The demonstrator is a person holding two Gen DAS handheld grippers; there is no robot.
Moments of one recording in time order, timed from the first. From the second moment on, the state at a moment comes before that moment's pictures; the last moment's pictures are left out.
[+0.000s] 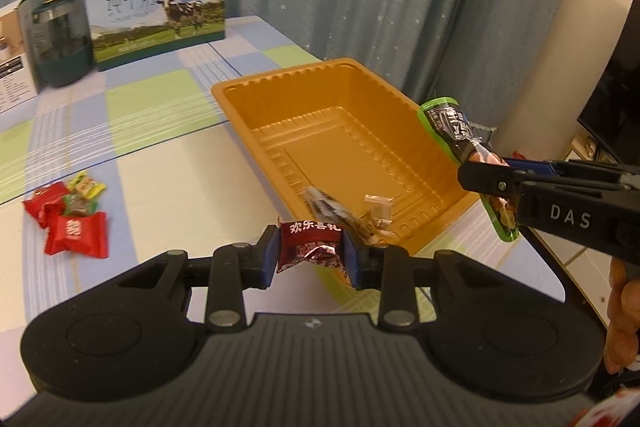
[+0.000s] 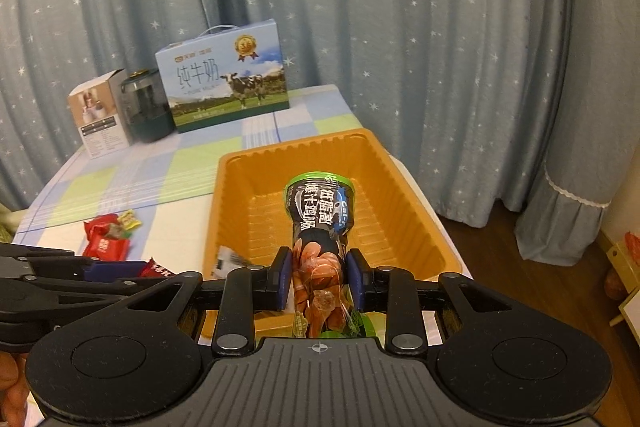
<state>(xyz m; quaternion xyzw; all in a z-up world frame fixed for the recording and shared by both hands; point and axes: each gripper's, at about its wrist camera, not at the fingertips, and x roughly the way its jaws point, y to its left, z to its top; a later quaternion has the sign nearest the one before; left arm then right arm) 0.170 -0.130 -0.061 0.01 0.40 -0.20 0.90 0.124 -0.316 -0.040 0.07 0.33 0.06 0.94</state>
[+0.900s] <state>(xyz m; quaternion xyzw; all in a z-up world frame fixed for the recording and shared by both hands) 0.230 -0.178 -0.085 0.06 0.39 -0.23 0.89 0.166 -0.341 -0.052 0.09 0.35 0.04 0.93</state>
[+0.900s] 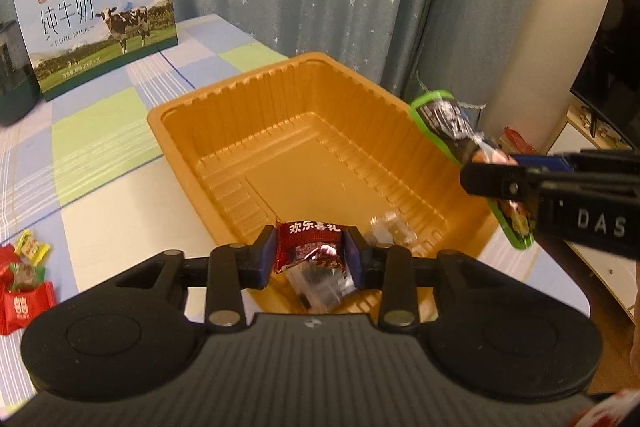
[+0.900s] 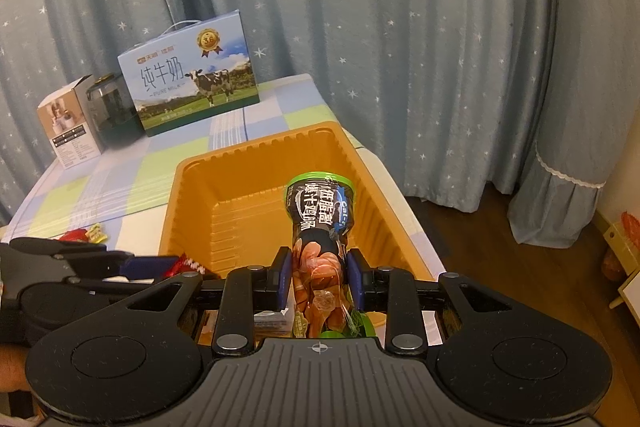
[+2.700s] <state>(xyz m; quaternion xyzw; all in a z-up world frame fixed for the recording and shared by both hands) 0.101 -0.028 -0.014 -0.05 0.36 -0.09 0.93 0.090 -0.272 -0.017 0.10 0.37 0.09 0.92</state>
